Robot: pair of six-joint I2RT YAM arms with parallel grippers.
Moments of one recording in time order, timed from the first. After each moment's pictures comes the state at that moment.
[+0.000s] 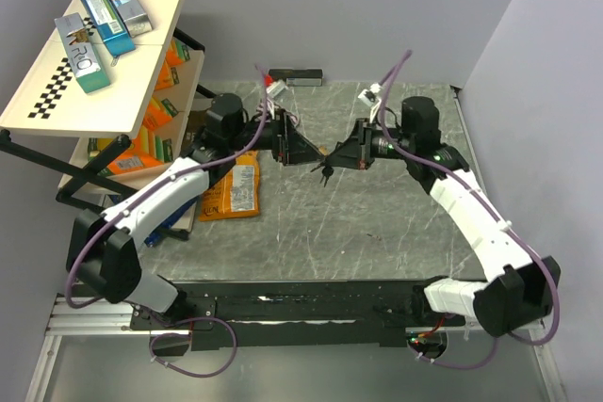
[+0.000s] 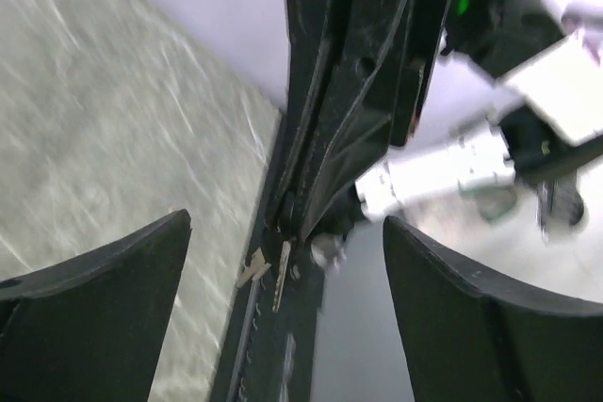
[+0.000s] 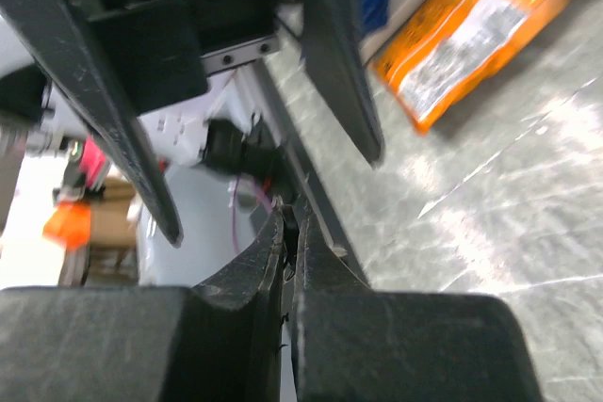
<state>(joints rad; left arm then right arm) -0.55 1.48 1.20 0.16 0.95 -0.68 0.32 1.25 1.17 -0.35 -0.97 0.43</state>
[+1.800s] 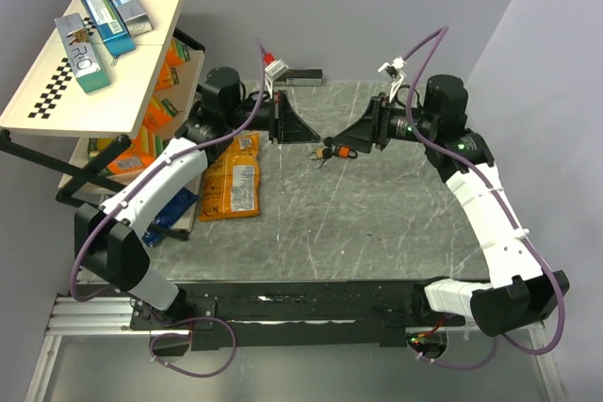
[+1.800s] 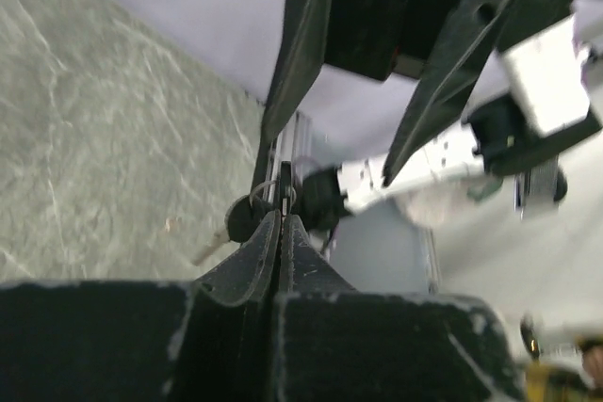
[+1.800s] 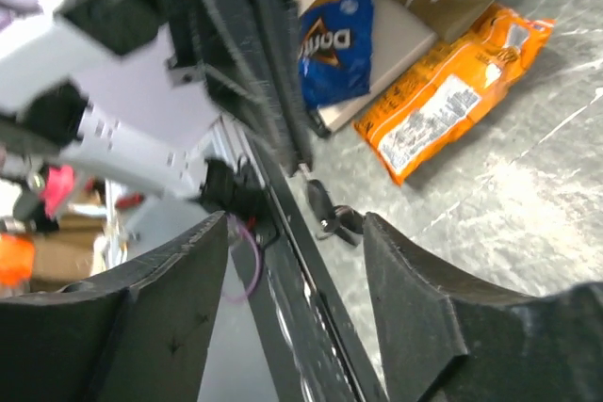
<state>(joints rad) -0.51 1.51 1.37 0.14 1.00 -0.72 0.24 1.22 1.33 -0.37 -0.94 0.45</state>
